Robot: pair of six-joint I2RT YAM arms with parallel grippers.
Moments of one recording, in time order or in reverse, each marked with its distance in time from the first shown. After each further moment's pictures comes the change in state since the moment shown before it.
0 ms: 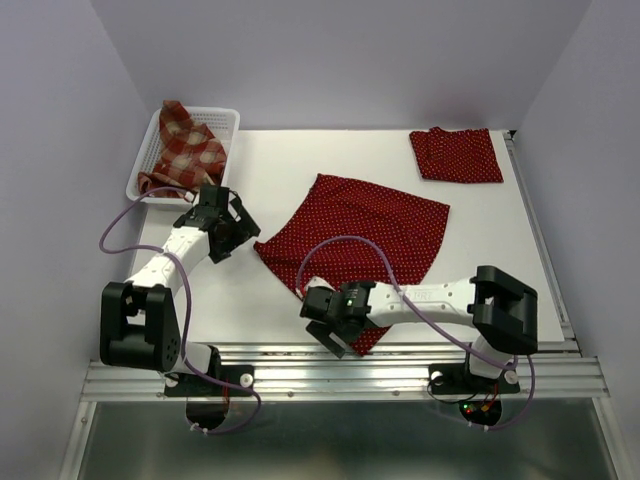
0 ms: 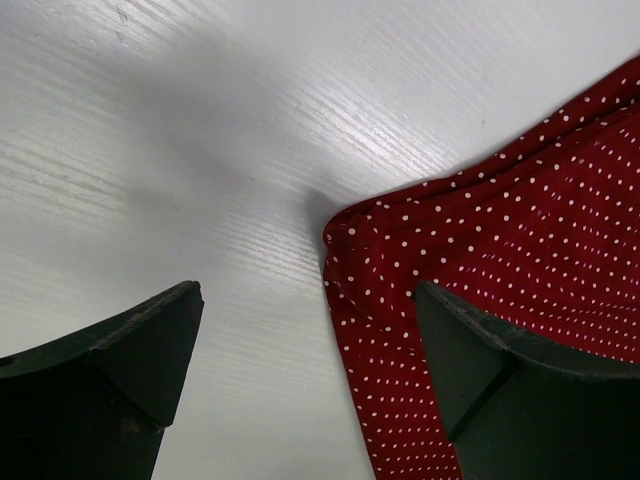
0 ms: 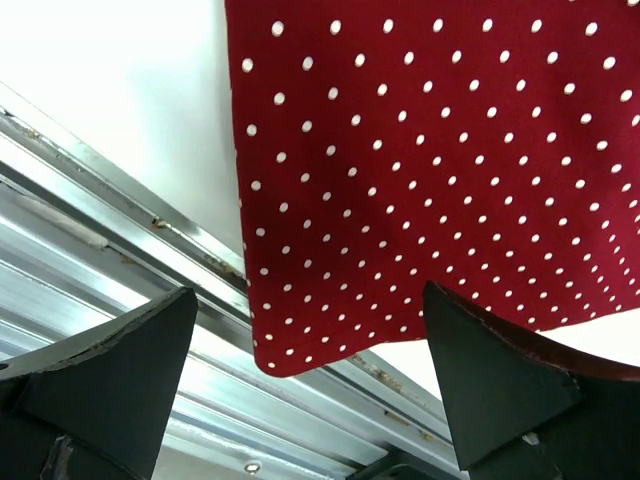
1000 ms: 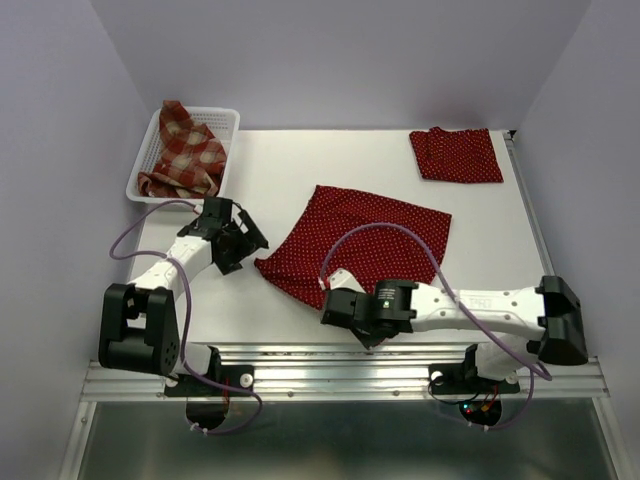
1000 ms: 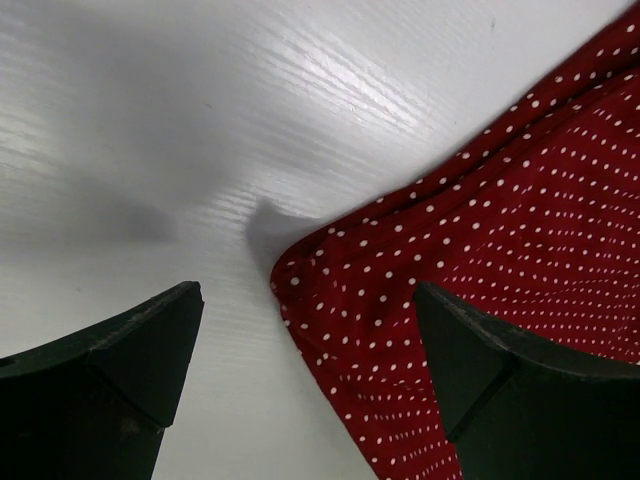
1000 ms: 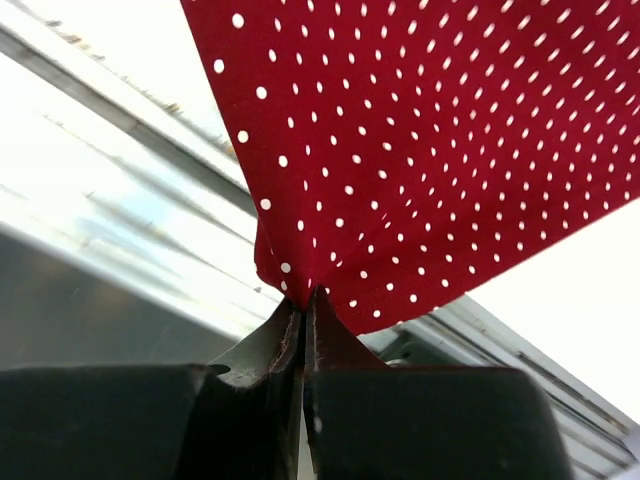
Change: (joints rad) left arm -0.006 -0.010 -0.098 0.055 0.136 -0.015; right arm 0.086 -0.194 0.067 -0.312 0.069 0.233
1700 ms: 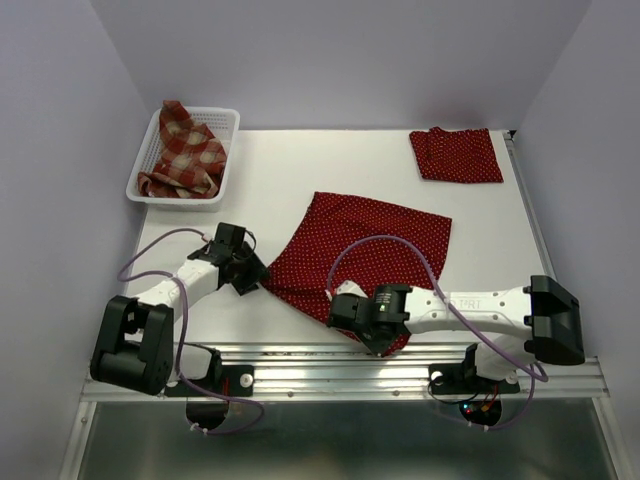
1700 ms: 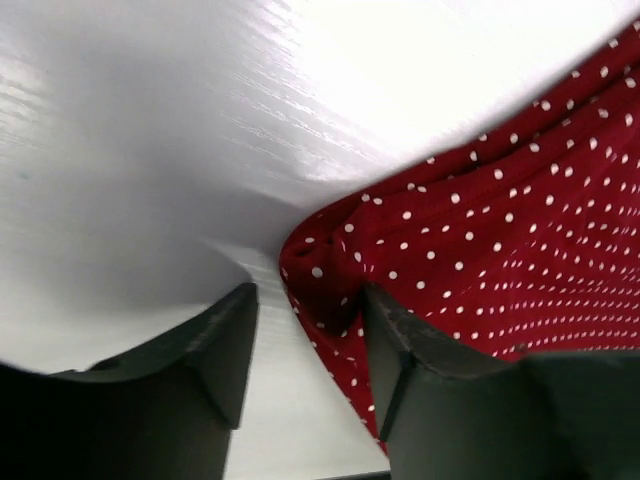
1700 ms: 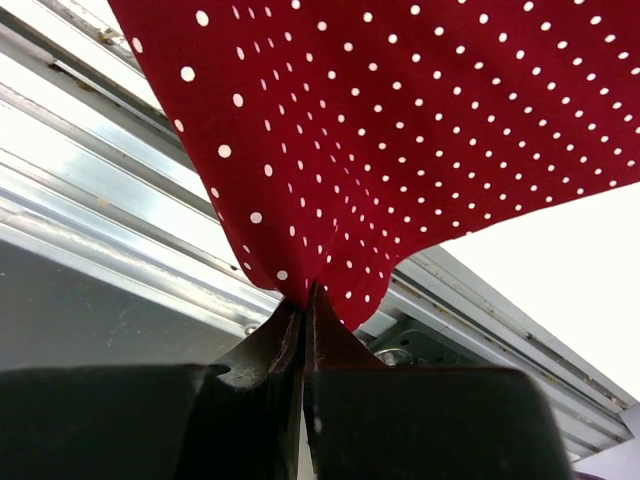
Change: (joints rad) left arm -0.116 -0.117 -0.226 0.066 -0.022 -0.142; right arm -0.035 -0.037 -0.132 0.039 -0.105 -0.030
